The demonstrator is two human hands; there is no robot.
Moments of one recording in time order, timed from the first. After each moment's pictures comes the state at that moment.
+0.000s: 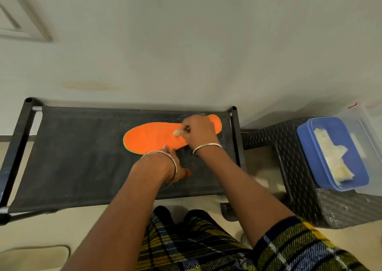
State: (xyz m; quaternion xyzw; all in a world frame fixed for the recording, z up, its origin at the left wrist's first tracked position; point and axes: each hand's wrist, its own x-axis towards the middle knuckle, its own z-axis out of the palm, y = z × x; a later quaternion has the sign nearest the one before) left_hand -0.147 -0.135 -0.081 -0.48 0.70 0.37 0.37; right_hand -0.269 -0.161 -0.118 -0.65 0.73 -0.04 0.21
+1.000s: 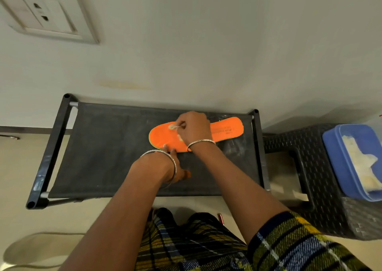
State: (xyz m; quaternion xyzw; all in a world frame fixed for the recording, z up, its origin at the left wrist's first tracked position) left_hand -0.115 -0.130 -0.100 -0.52 0.68 0.37 0.36; right_hand -0.220 -0.173 -0.124 -0.65 0.71 -0.10 0.23
